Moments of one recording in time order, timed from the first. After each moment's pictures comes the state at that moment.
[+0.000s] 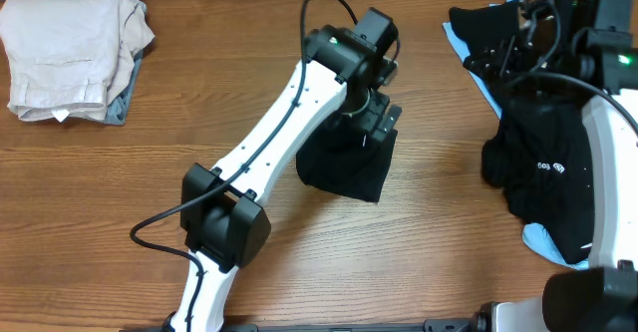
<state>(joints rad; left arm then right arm) -0.61 2.18 2.21 -1.36 0.14 -0.11 -0.14 1.62 1.68 -1.08 -0.66 0.23</state>
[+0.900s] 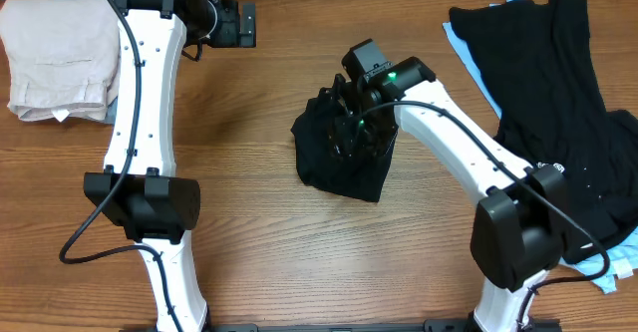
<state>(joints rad) -0.09 2.19 2.49 -1.42 0.13 -0.11 0.49 1.97 1.64 -1.10 -0.29 0.11</state>
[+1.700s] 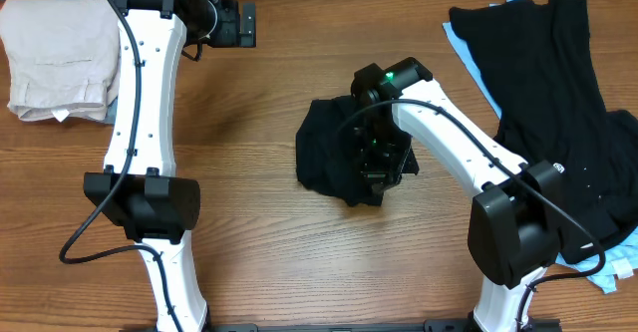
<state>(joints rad) -0.09 2.19 2.49 -1.41 0.13 -0.10 0.49 1.98 1.64 -1.52 -0.26 0.35</state>
